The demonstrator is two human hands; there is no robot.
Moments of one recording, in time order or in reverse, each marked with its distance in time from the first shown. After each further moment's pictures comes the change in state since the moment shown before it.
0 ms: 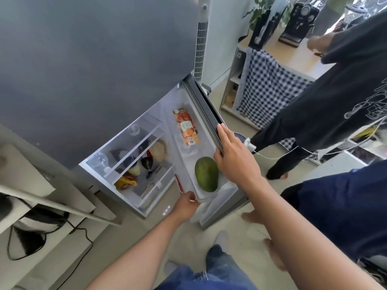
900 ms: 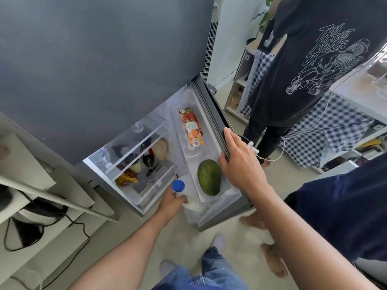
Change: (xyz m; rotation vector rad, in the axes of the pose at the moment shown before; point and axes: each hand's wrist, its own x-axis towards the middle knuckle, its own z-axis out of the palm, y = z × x) left_hand -0.032 0.018 -0.051 -0.389 0.132 -0.060; right_hand 0.003 -0.002 0.001 0.020 -0.010 0.013
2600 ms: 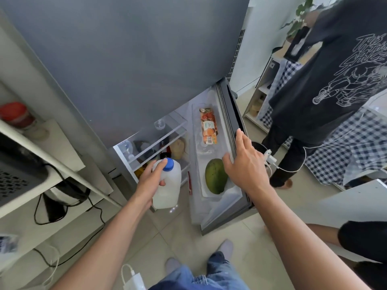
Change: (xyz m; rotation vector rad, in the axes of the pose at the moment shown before) left_hand -0.071 0.064 -0.106 -0.177 0.301 0.123; right_hand -0.009 -0.042 0.008 -0.038 -0.034 0.045
